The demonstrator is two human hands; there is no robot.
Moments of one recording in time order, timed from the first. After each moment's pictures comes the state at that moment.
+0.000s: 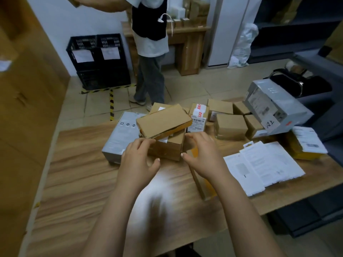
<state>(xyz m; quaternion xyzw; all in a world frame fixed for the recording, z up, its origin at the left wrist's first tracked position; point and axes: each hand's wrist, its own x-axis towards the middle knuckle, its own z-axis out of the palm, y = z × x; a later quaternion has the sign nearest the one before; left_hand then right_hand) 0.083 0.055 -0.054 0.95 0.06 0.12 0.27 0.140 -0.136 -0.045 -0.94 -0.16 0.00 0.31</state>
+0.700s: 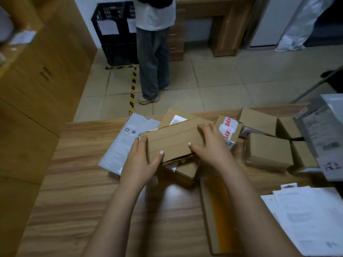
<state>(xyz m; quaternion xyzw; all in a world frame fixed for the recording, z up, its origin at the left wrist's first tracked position) 0.220 0.083 -0.109 0.91 0.27 0.01 0.32 0.338 -0.095 -0.101 -0.93 -0.15 0.14 0.29</state>
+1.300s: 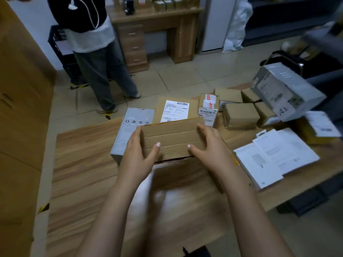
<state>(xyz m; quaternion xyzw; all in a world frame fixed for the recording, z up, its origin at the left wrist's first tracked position) 0.121 0.125 -0.094 0.89 0.11 0.08 0.43 0.162 -0.090 -0.082 -0.92 -0.05 0.02 0.39</state>
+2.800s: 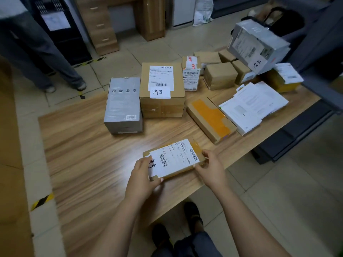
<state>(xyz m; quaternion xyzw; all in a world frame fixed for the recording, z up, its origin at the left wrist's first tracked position) -0.019 0.145 -0.218 0.92 0.02 -0.10 0.38 -0.019 -0.089 -0.206 -0.88 0.18 0.05 0.43</state>
